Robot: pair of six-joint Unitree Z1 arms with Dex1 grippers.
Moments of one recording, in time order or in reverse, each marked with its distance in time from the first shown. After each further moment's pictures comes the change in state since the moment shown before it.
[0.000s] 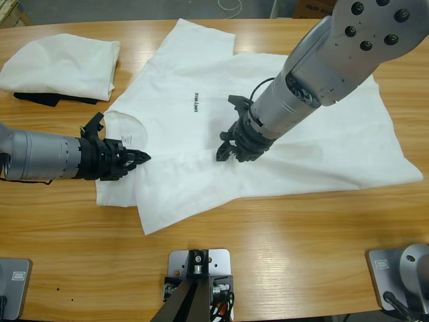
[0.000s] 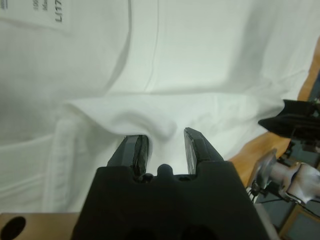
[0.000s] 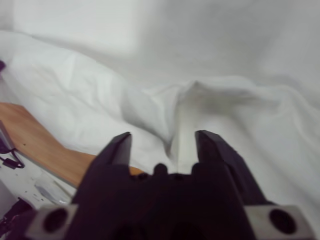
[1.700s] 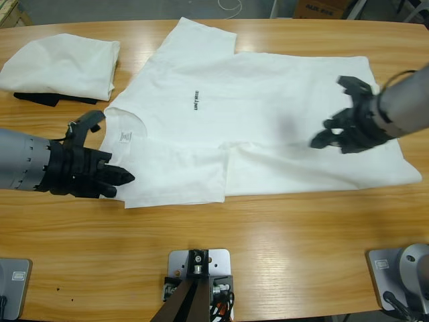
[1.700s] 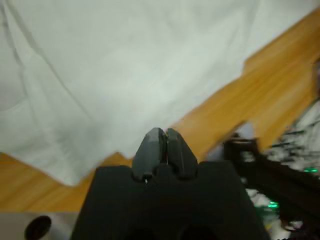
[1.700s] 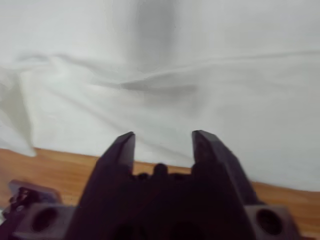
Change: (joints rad) arm 0 -0.089 -0.153 -0.253 0.571 -0.011 0.561; arm 1 -0.306 -0.379 0.306 0.095 -0.245 -0.152
